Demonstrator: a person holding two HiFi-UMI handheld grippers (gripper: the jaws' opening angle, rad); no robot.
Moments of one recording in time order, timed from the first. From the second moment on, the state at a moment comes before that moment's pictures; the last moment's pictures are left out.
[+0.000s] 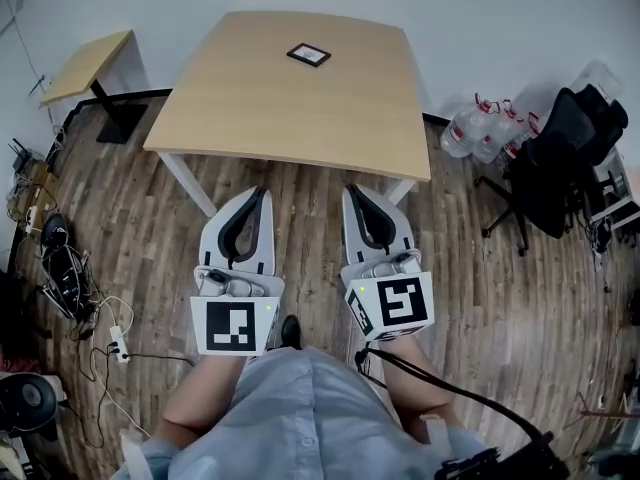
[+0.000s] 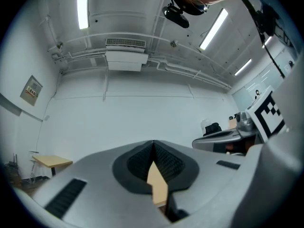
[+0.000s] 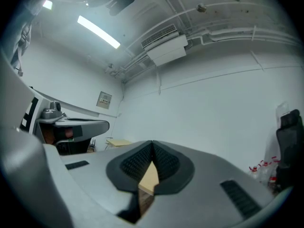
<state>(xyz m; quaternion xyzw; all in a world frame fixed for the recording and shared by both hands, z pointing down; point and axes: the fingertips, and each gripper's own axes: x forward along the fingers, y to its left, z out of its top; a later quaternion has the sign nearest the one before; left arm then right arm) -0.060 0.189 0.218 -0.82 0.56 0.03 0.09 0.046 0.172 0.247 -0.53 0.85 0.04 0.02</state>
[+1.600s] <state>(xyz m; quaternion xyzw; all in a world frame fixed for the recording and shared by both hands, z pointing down) -0.040 -0.125 0.210 -0.80 0.59 0.00 0.12 0.059 -0.152 0.247 -0.48 0.87 0.03 0.03</state>
